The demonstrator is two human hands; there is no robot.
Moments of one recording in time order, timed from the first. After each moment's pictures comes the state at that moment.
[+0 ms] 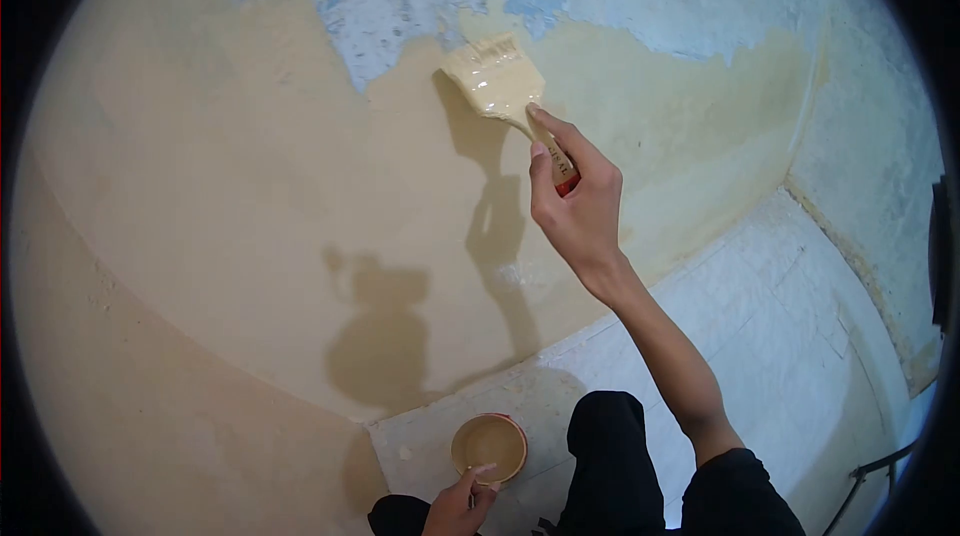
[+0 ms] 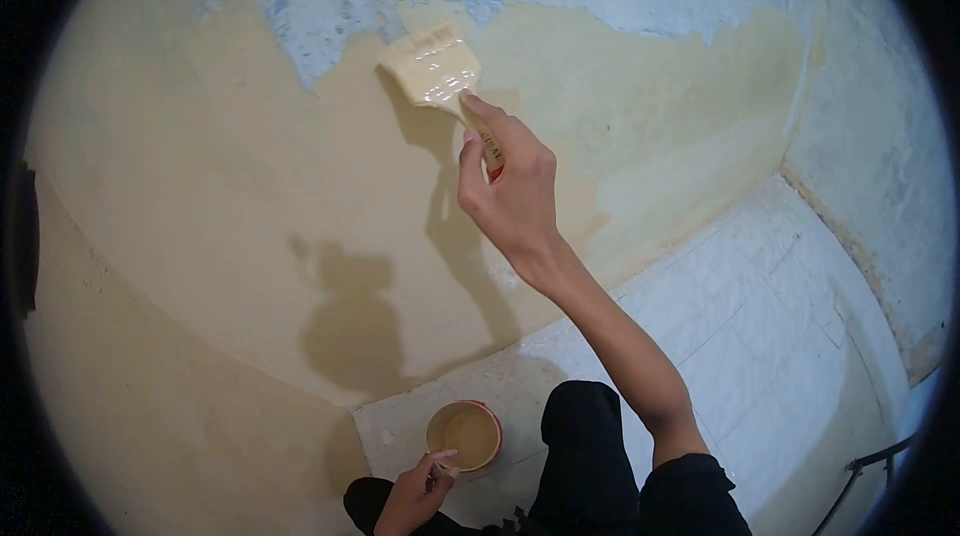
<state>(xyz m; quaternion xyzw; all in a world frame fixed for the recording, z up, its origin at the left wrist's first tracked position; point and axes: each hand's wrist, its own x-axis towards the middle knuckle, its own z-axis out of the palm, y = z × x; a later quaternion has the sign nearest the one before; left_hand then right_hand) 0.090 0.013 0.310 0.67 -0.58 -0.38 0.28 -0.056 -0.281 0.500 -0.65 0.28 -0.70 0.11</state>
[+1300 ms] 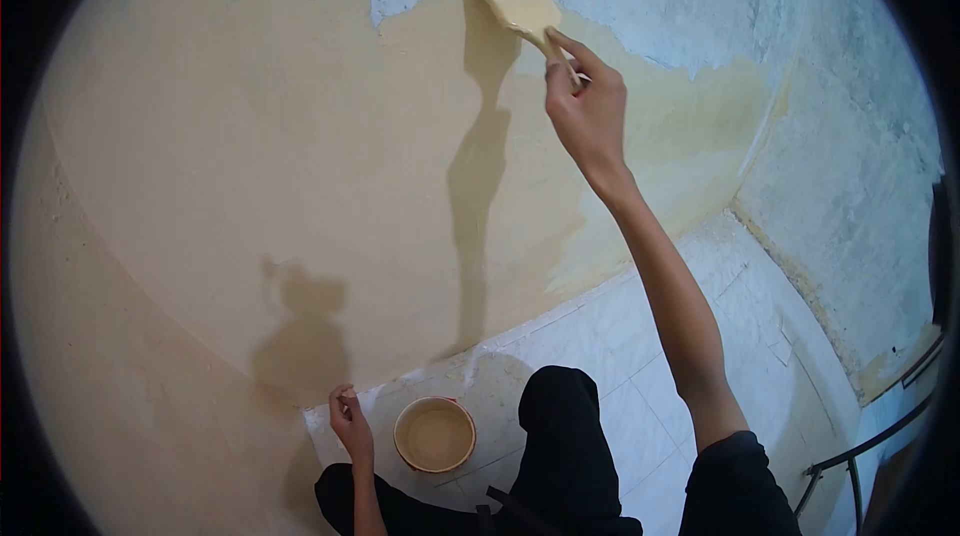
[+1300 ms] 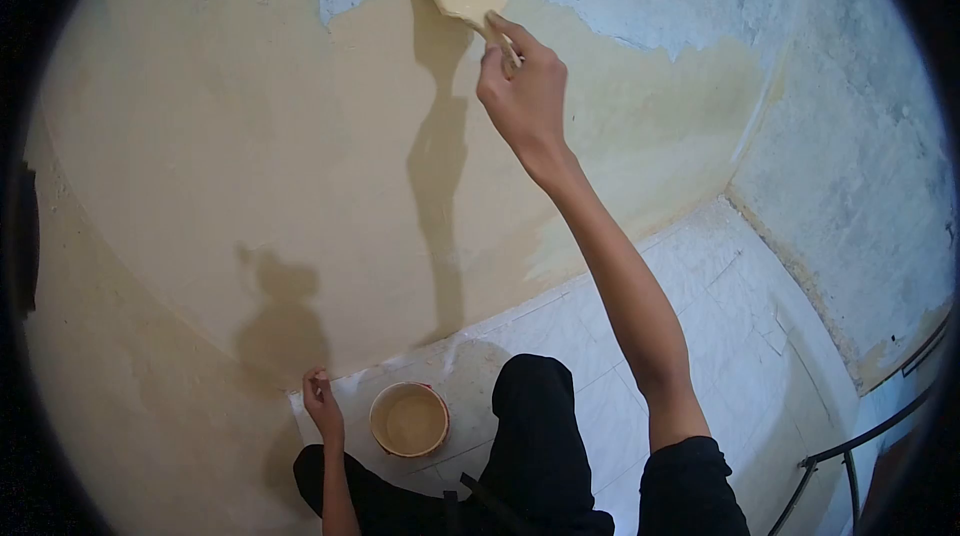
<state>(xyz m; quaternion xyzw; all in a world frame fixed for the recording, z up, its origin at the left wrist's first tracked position) 0.189 -0.060 0.168 0.65 -0.35 -0.14 0.66 -0.076 -0.297 0.537 -0.67 0.31 -0.67 0.01</state>
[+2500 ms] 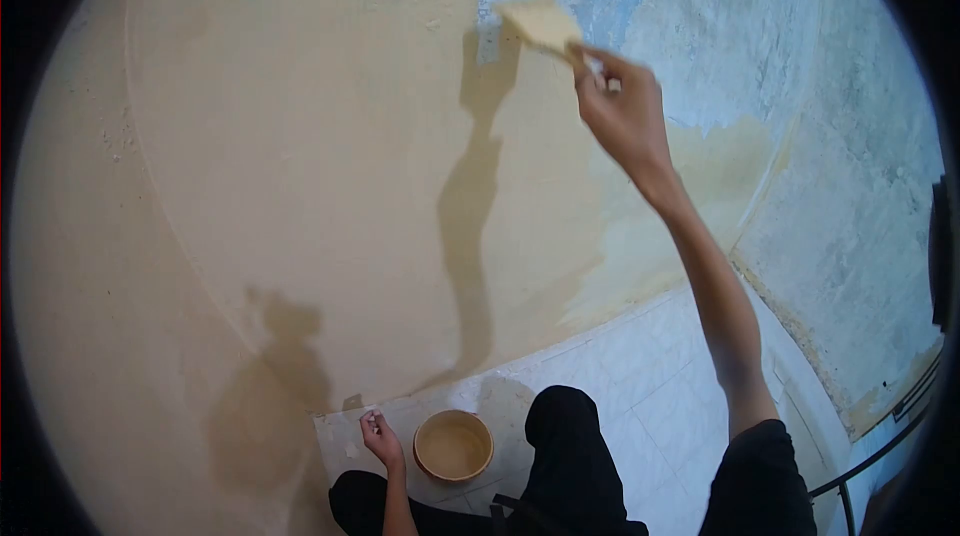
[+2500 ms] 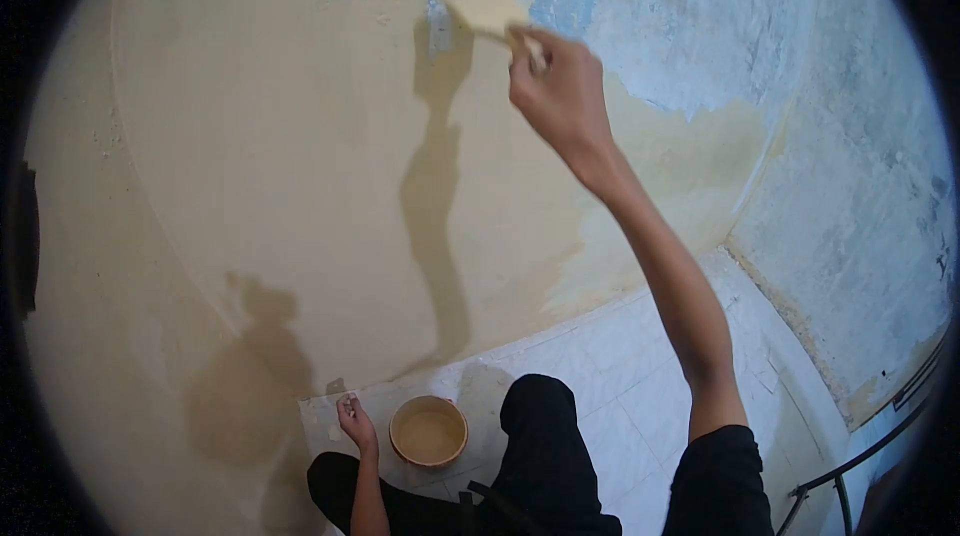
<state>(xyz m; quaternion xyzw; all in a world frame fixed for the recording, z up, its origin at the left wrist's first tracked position) 0.199 -0.060 0.064 0.69 -0.18 -0.10 0.69 -0.029 -0.232 0.608 -0.74 0.30 -0.59 -0.08</state>
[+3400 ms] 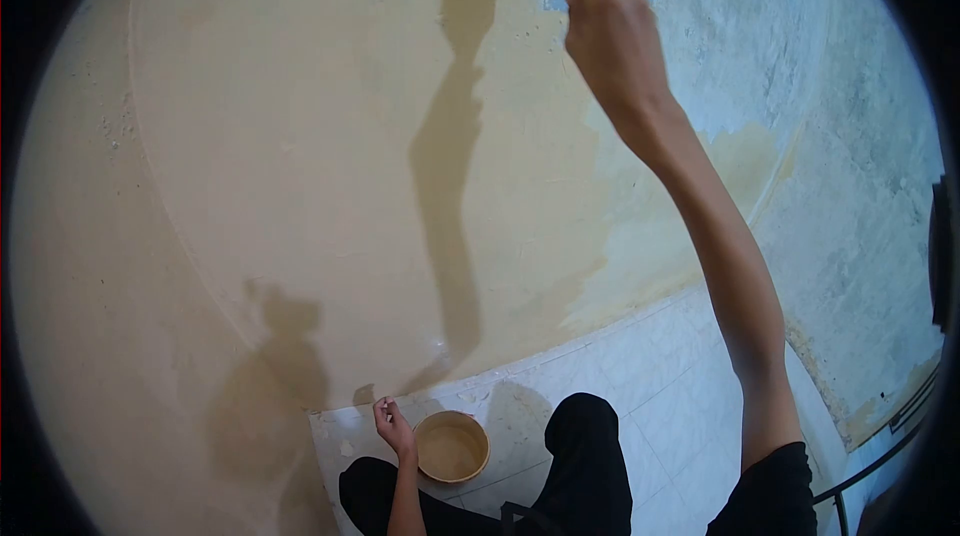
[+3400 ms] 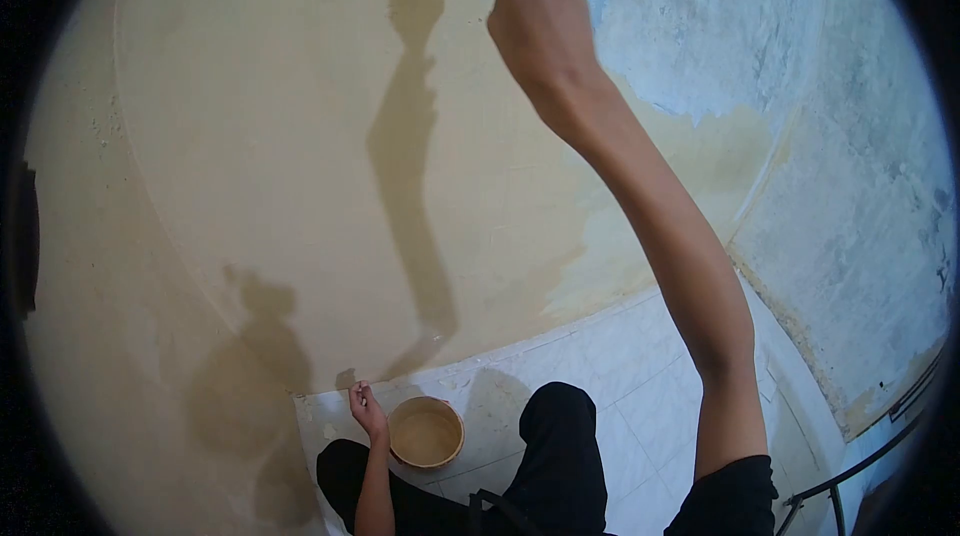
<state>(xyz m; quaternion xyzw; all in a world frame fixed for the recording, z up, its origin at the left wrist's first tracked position) 0.175 -0.081 0.076 0.61 -0.18 -0.16 0.75 0.005 -0.213 0.666 -0.72 0.19 -0.56 -0.36</state>
